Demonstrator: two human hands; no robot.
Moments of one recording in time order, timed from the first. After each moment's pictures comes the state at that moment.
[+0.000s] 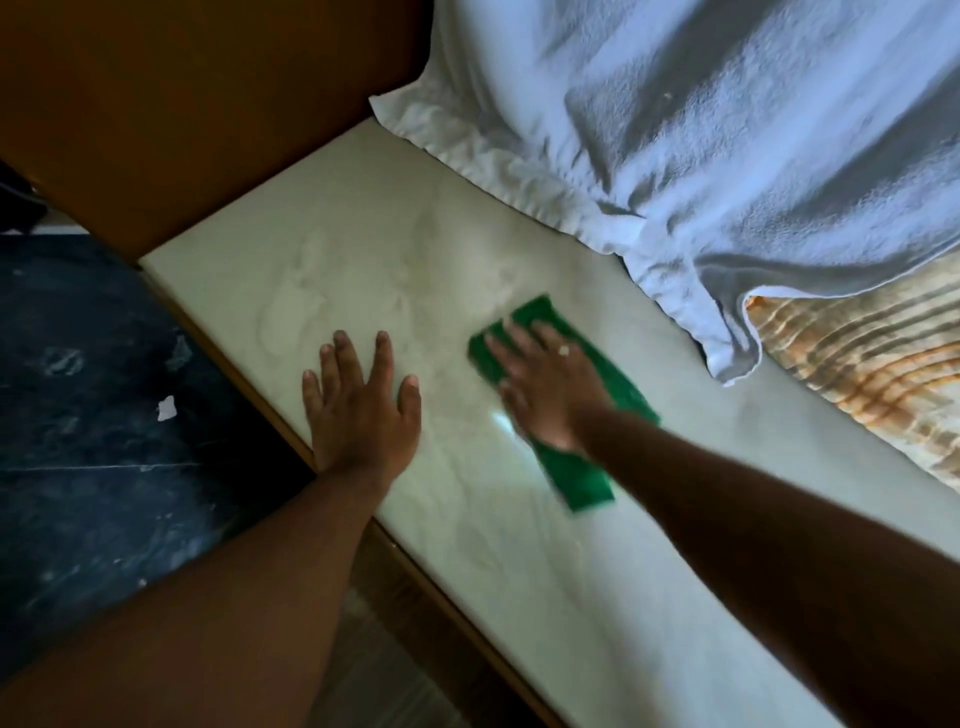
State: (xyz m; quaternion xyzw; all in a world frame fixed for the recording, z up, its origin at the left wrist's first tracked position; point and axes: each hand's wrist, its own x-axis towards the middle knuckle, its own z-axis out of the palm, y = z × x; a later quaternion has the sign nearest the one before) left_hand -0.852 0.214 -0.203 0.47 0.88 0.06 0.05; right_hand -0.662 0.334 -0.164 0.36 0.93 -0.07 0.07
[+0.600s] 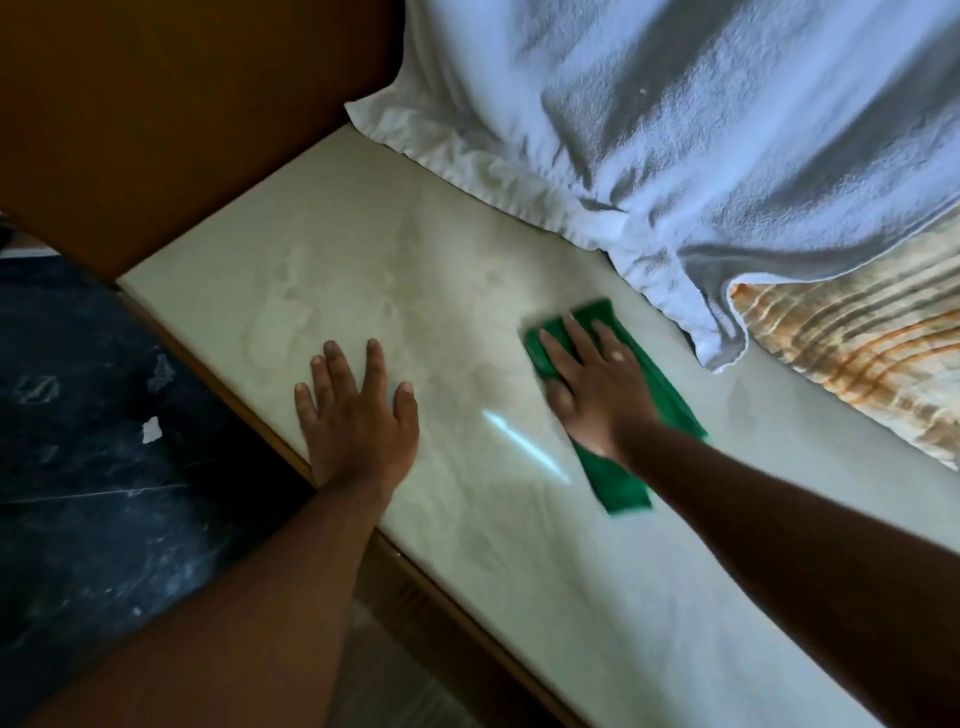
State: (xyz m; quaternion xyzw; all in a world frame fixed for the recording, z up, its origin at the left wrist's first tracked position) left_hand -0.853 0.213 -0.206 0.47 0.88 0.06 0.05; right_hand -0.615 0.333 -0.169 0.49 0.87 -0.08 0.03
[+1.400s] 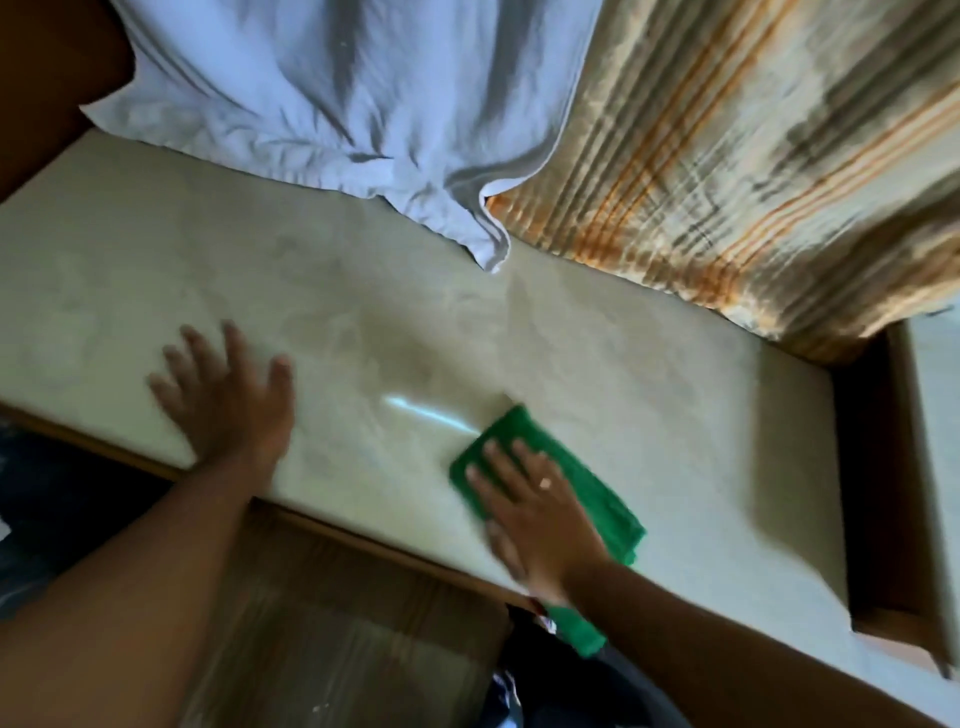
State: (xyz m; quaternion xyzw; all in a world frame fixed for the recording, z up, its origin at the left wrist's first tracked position) left_hand -0.793 0.196 -0.179 0.53 0.84 0.09 0.07; right_hand -0.463 0.074 -0.178 0.50 0.86 -0.11 0.05
